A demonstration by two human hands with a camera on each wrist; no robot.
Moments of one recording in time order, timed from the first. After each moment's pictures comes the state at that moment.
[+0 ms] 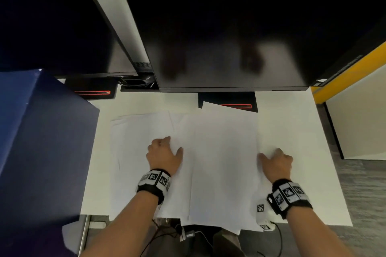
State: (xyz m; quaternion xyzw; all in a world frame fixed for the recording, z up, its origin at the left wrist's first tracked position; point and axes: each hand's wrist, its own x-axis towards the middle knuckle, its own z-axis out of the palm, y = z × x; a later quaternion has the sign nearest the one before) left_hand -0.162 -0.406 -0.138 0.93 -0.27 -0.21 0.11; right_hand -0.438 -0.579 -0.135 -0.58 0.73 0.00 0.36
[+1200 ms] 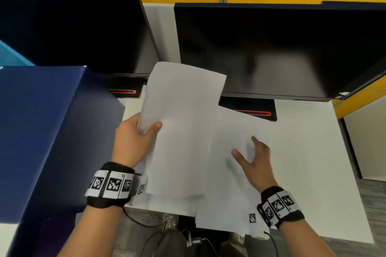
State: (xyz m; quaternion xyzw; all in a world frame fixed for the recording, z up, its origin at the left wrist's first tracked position) left_hand -0.092 -0.342 0.046 0.88 -0.24 -0.15 0.38; right_hand -0.357 -0.508 -0.087 -0.69 0.54 -0.10 0.47
